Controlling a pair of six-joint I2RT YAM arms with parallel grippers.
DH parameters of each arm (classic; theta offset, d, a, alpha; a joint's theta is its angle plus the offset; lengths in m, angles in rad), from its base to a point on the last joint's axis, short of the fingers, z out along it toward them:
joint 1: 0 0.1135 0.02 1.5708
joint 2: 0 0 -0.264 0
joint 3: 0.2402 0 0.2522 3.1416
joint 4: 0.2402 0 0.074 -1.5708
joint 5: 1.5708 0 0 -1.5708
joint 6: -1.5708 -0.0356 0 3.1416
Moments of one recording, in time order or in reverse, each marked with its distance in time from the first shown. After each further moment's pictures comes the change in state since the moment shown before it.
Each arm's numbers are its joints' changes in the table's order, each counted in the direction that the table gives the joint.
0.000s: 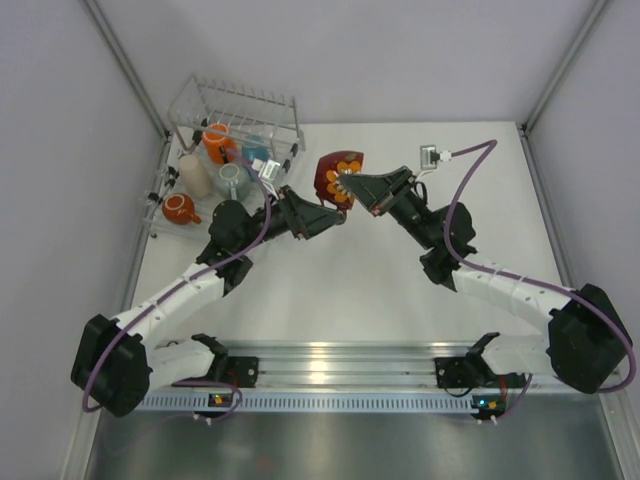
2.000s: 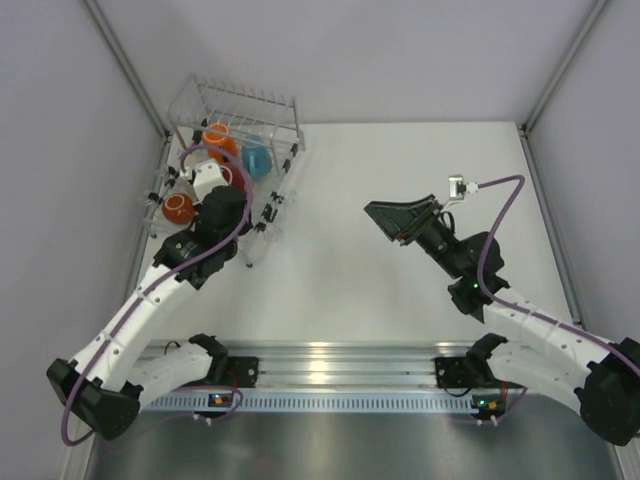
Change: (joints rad) left arm 0.010 0.158 0.360 1.254 -1.186 -0.382; right arm -0.049 0.312 -0.243 0.155 0.001 0.104
